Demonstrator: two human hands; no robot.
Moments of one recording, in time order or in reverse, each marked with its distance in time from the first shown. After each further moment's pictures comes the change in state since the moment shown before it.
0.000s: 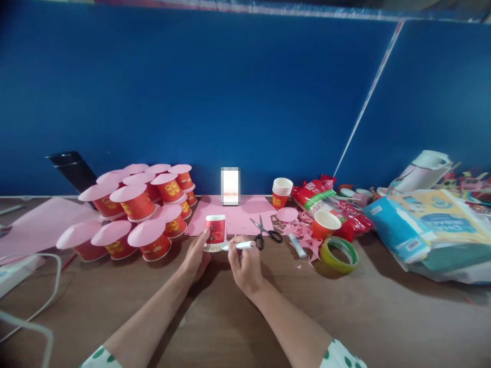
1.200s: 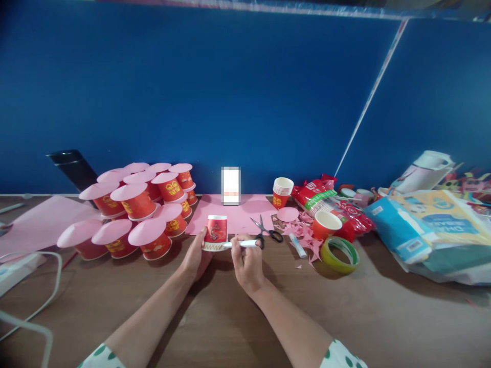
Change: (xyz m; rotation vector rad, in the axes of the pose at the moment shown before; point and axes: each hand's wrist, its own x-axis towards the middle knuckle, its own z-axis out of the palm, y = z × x) left_hand 0.004 -0.003 0.000 -0.120 0.034 -0.043; right_hand 0.001 0.000 -0.001 0.001 0.044 0.057
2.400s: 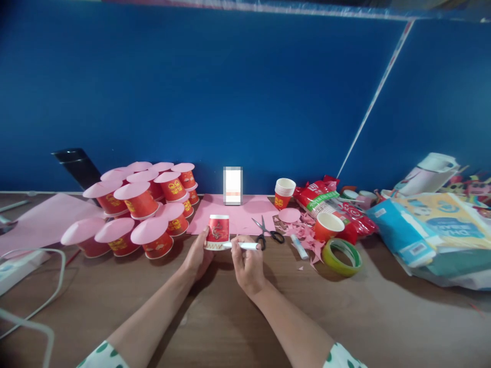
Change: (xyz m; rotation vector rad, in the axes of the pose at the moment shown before) left_hand -0.002 0.003 0.003 0.030 -0.012 0.014; right_hand -0.003 0.001 0.002 0.032 -0.029 -0.006
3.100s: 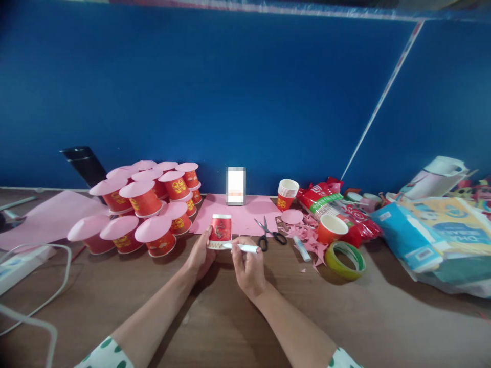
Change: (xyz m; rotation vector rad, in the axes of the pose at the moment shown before) left_hand 0.005 -0.004 -0.006 0.032 0.017 0.022; right_hand -0.001 -0.005 0.000 0.012 -0.022 -0.013
